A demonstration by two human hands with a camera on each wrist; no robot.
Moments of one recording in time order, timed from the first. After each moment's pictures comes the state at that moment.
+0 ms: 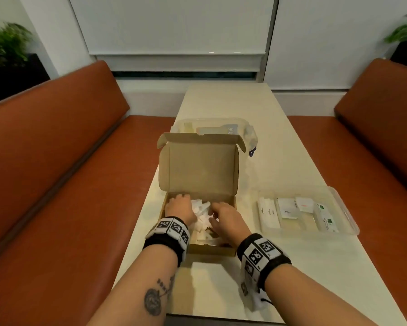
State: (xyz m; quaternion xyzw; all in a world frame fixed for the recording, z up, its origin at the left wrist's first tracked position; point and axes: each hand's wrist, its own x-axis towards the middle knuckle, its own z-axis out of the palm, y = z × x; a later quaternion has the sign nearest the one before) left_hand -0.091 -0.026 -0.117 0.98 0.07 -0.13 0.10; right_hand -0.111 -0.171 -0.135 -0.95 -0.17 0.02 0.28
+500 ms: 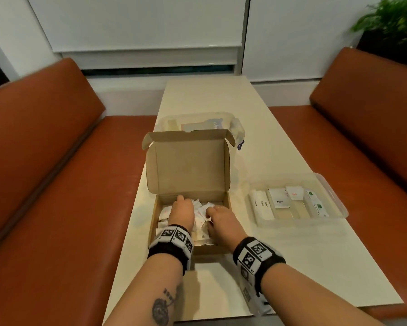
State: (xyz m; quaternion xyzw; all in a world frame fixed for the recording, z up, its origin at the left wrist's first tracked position) left_hand -0.083 -0.039 -0.147 0.99 0.00 -0.09 0.07; right_hand -0.121 -0.167 -0.153 -0.97 -0.17 -0.01 0.18
